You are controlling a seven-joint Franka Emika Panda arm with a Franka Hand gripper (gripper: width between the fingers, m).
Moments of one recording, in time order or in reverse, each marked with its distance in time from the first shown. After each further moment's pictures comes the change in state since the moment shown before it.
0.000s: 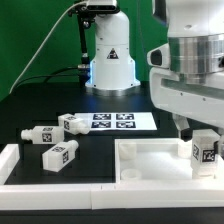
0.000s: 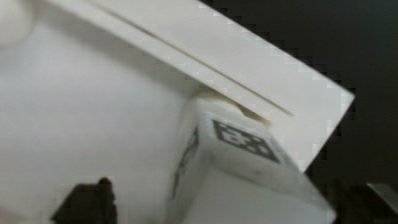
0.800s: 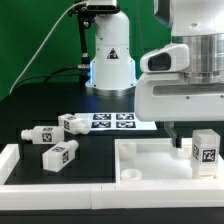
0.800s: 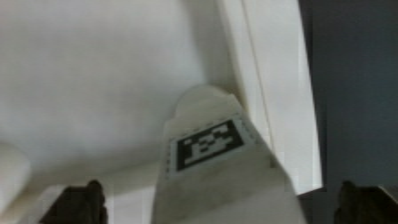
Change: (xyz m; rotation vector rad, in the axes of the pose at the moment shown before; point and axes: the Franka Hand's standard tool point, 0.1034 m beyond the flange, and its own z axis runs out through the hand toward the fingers) arm 0.001 -0.004 0.000 0.000 0.025 -0.558
